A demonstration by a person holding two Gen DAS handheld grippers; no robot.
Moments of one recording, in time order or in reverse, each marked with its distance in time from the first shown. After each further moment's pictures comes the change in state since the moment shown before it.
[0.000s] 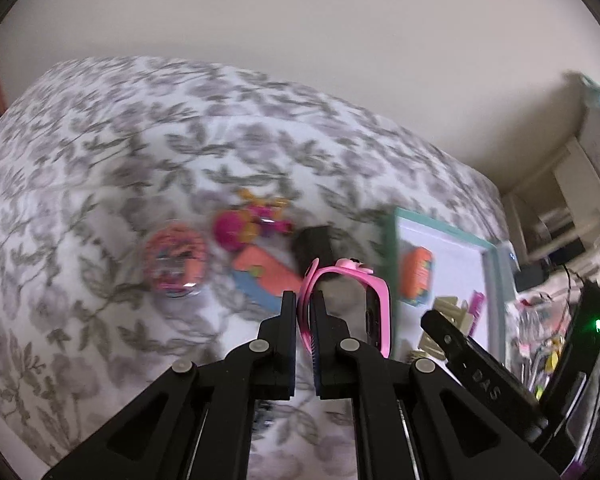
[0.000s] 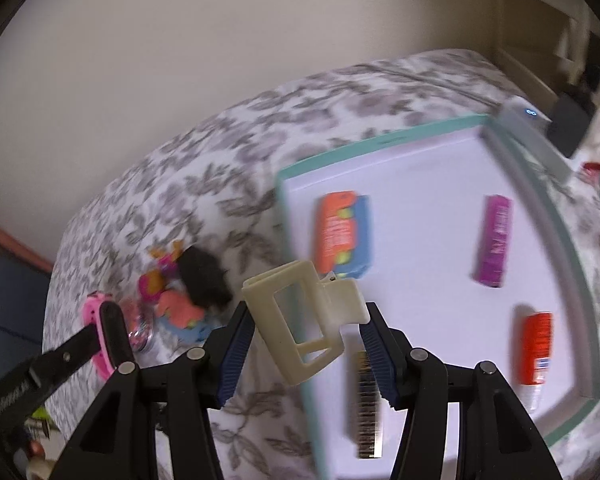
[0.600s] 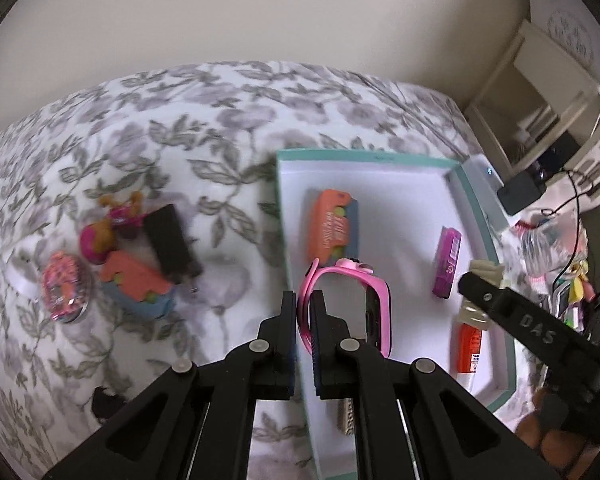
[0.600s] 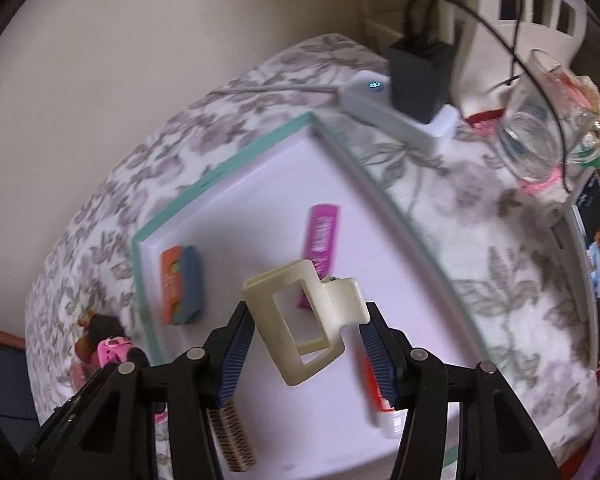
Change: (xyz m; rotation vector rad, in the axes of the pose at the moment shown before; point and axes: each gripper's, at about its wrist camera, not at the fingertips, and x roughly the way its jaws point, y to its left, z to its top) left arm 0.064 -0.113 -0.027 0.279 0.092 0.022; right arm -0.022 -0.110 0.018 0.242 -0.002 -0.175
